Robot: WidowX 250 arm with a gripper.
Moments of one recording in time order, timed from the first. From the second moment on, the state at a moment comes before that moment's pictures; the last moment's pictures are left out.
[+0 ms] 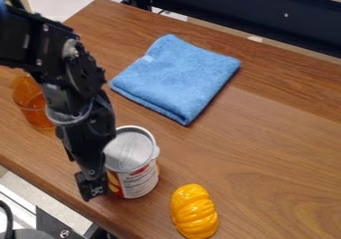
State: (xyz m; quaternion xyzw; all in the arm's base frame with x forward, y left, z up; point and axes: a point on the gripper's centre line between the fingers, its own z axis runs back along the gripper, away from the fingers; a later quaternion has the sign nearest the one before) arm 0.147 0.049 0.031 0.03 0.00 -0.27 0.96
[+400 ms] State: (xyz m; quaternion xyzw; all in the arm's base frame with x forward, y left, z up) arm 0.165 0.042 0.033 0.01 -0.01 -0.27 0.96
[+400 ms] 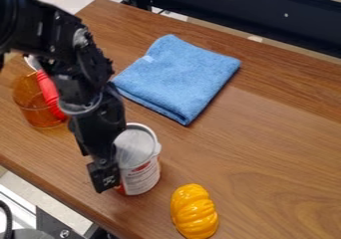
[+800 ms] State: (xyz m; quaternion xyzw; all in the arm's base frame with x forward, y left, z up) arm 0.187 0.036 0.030 0.00 -0.03 -0.28 0.96
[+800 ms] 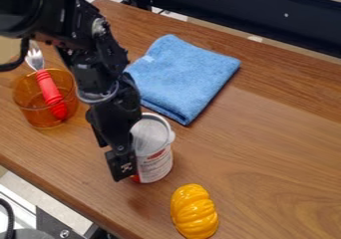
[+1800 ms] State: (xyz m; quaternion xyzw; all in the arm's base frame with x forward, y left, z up) arm 0.228 -0.015 0.038 -0.04 -0.05 -0.23 0.97
